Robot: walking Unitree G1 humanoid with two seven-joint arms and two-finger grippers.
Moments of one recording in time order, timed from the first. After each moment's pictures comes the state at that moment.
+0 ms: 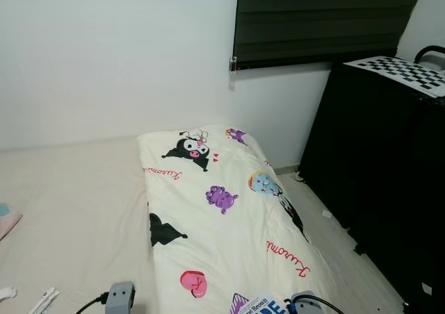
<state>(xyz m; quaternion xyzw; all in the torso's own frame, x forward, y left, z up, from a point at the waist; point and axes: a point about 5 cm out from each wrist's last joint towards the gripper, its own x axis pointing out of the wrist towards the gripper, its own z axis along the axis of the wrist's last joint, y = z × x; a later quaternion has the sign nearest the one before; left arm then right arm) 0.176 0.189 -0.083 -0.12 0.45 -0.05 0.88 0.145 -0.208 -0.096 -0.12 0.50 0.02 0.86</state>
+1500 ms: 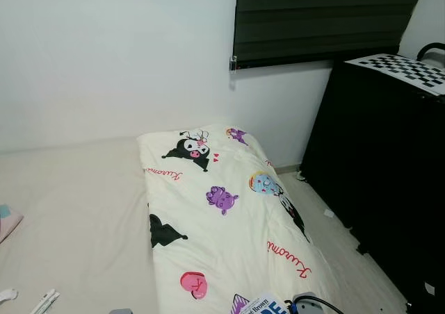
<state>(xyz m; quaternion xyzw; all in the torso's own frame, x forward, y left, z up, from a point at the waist) 0.130 0.192 -0.102 -0.09 0.51 -0.05 0.85 0.143 -0.207 -0.097 -0.12 0.50 0.02 0.86</state>
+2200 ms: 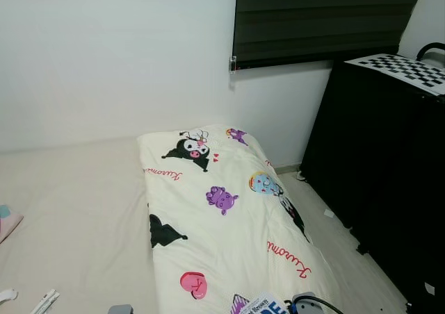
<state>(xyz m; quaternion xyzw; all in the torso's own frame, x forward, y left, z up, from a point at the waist) 0.137 0.193 -0.100 -0.09 0.51 -0.05 0.86 0.143 -0.207 -0.097 -0.12 0.50 0.02 0.86</state>
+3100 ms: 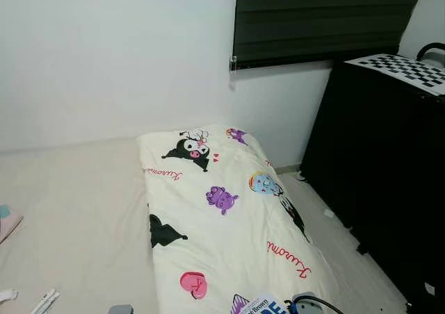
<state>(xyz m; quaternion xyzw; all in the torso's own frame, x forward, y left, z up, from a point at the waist) 0.136 0.192 -0.100 -0.09 0.51 -0.05 0.86 0.143 -0.208 -0.096 -0.12 0.50 0.02 0.86</state>
